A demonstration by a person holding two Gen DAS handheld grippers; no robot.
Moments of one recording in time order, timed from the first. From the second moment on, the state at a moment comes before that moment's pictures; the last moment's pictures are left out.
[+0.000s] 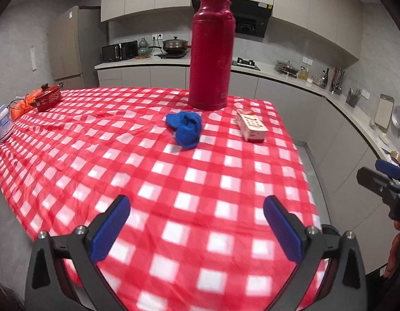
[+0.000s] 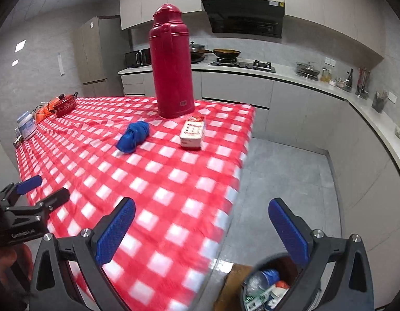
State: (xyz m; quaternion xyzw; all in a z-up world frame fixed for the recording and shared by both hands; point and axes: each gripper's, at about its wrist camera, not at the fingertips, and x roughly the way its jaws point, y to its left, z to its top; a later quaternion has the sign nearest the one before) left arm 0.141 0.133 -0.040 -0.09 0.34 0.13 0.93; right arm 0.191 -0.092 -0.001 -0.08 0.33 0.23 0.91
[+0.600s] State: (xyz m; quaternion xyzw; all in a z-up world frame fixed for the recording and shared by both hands) left arm 0.239 0.198 -0.063 -0.09 0.37 0.10 0.92; right arm 0.288 0.003 -0.024 -0.09 0.36 0.22 0.91
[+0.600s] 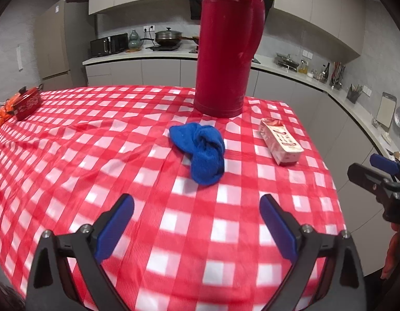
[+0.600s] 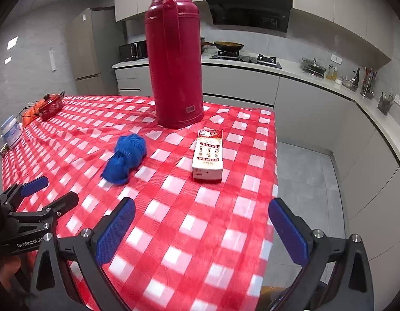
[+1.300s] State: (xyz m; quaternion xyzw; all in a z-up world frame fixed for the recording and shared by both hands) left arm 0.347 0.228 -0.115 -0.09 0.42 0.06 0.90; right arm 0.413 0.056 -0.095 -0.09 0.43 0.18 0.88
